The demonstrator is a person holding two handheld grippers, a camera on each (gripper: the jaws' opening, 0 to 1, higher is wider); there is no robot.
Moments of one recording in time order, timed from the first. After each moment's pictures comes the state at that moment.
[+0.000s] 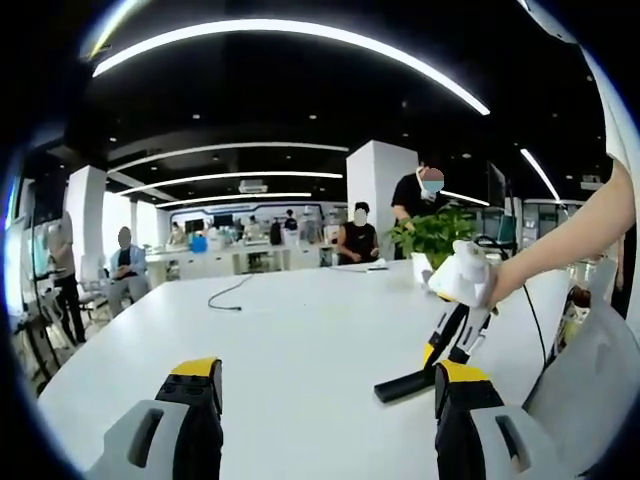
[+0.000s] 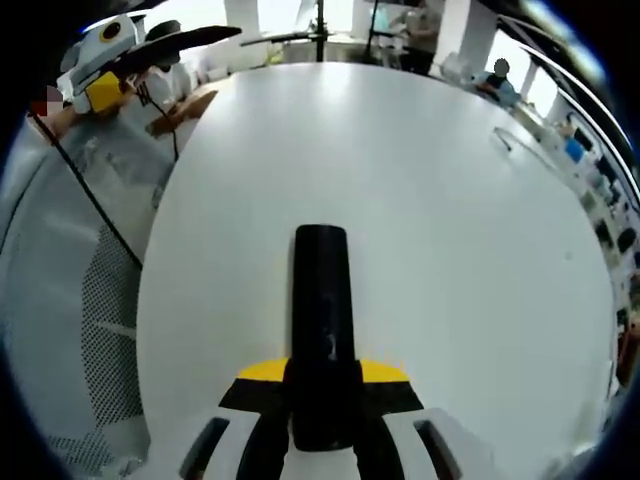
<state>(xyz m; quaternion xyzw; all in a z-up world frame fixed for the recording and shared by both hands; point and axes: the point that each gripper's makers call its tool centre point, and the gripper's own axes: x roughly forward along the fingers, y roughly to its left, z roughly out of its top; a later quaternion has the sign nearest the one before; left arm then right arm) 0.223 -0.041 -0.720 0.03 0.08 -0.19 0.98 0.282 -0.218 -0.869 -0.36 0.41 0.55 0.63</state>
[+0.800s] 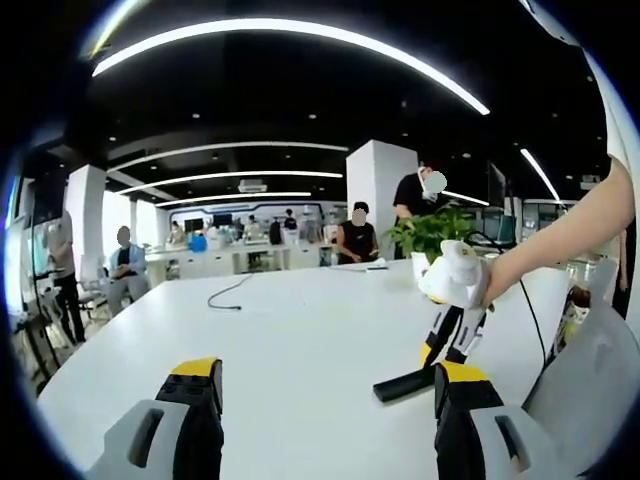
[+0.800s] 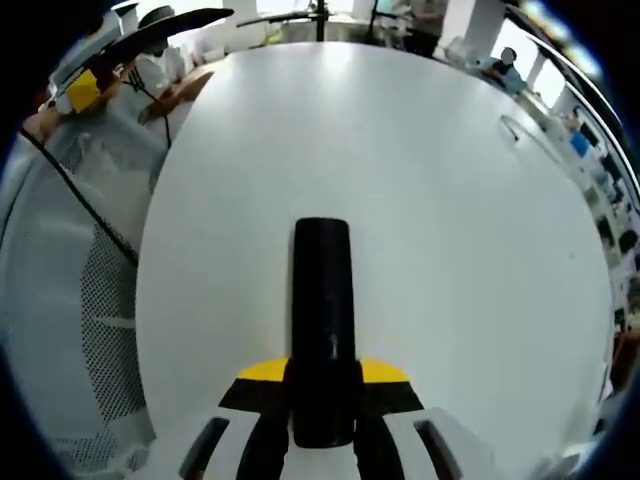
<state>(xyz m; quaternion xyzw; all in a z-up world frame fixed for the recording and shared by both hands) 0.222 -0.041 -0.718 0.02 0.08 -0.19 0.98 0.282 -0.219 -0.870 -0.39 0.44 0.54 0.60</state>
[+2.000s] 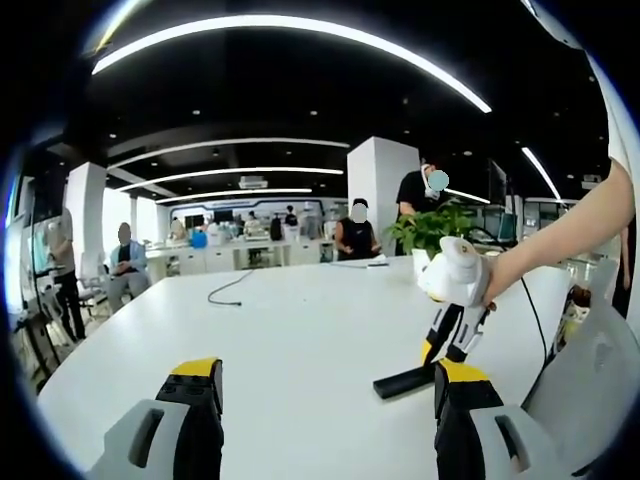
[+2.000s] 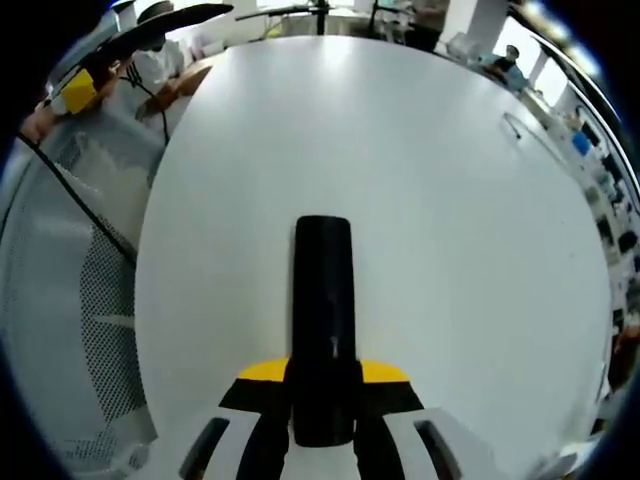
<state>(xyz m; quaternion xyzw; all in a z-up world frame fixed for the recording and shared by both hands) 0.221 -0.040 -0.721 0.02 0.09 -0.19 0.98 0.281 -0.220 -0.869 -0.40 0.44 0.53 0.60</state>
